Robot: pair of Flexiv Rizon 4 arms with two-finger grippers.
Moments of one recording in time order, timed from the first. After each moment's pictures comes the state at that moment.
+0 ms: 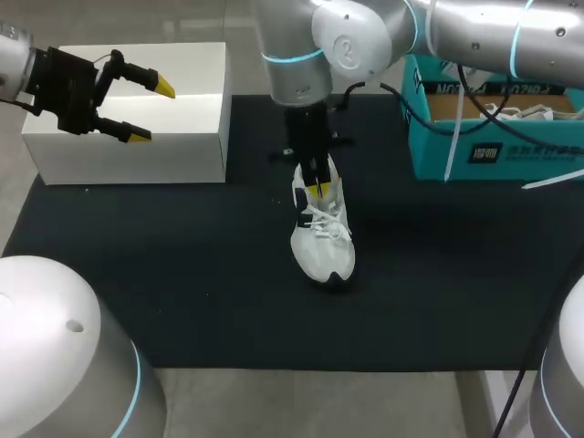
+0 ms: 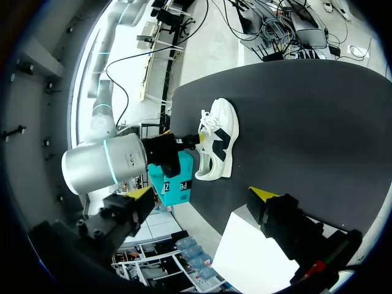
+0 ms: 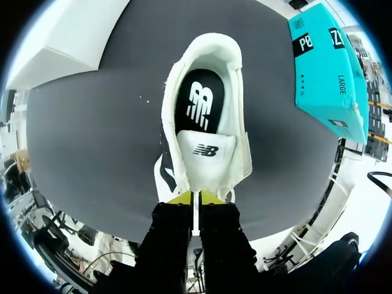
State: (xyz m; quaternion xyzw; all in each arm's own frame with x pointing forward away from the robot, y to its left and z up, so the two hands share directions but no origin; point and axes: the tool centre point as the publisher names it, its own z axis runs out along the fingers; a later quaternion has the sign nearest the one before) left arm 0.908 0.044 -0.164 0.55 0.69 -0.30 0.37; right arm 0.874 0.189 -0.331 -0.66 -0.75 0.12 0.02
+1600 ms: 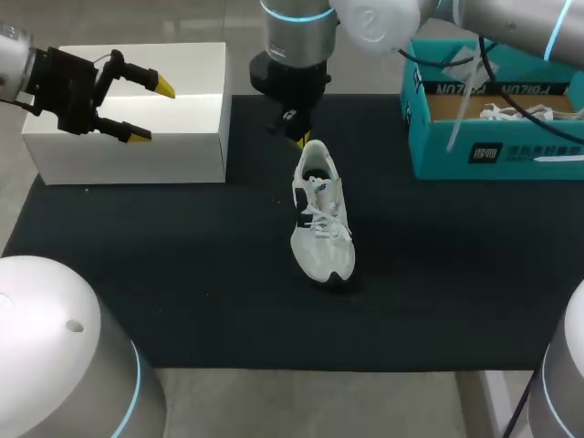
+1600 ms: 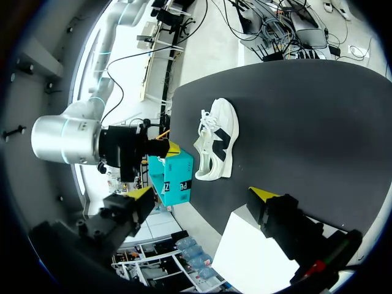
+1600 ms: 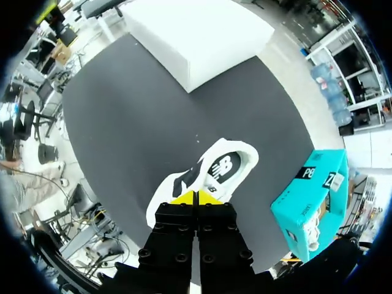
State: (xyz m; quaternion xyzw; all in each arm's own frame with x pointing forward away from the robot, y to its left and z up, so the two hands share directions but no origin) left arm 0.908 0.044 -0.164 0.55 0.69 -0.30 0.37; right arm 0.908 0.216 -0.239 -0.30 -0.95 -0.02 -0.04
